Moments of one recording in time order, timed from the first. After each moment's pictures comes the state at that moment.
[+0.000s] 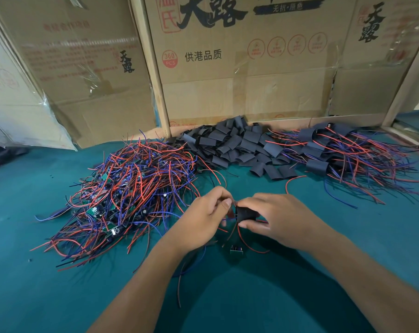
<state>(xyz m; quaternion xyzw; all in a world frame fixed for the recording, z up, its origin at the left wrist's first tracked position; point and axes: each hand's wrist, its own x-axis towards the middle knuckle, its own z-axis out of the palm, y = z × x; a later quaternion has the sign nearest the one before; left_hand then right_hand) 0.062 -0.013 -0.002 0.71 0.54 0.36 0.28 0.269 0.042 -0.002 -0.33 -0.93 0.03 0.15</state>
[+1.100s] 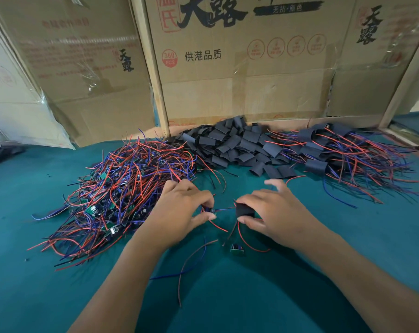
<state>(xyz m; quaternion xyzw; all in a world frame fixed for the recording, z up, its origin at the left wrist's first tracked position) 0.019 -0.019 0.010 0.81 0.54 0.21 -0.08 0.259 0.040 0.000 -0.37 -0.92 -0.08 0.12</state>
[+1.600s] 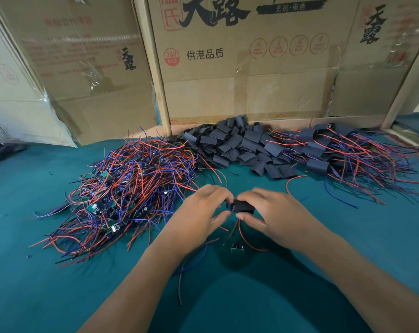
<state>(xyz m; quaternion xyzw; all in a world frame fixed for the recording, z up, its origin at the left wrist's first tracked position) 0.054 -0.021 0.005 0.81 0.50 0.30 0.00 0.257 0.031 0.006 -0.36 -0.92 0.02 0.18</state>
